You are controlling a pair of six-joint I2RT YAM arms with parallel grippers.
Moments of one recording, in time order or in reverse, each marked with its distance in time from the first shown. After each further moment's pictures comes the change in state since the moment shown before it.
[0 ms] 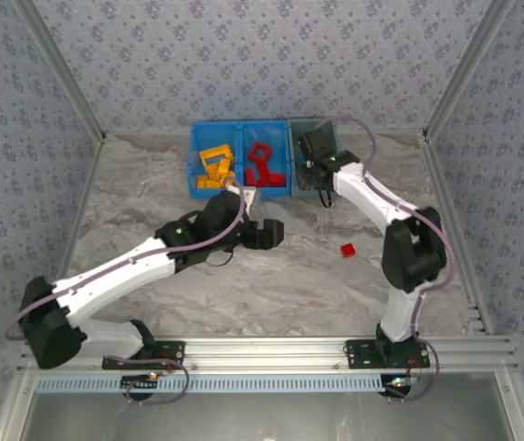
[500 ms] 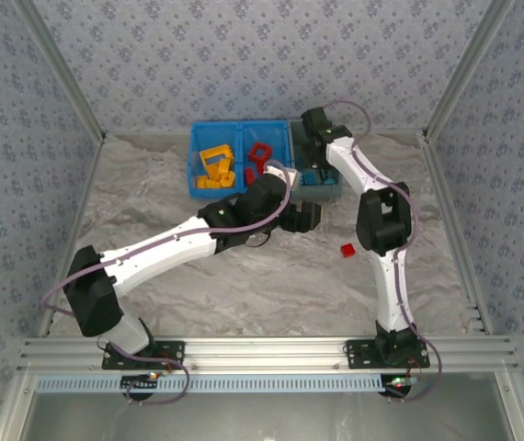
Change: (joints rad) left arm -0.076 0.285 0.290 0.062 -0.079 0.076; right arm -0.114 0.422 0.513 -0.163 -0.012 0.000
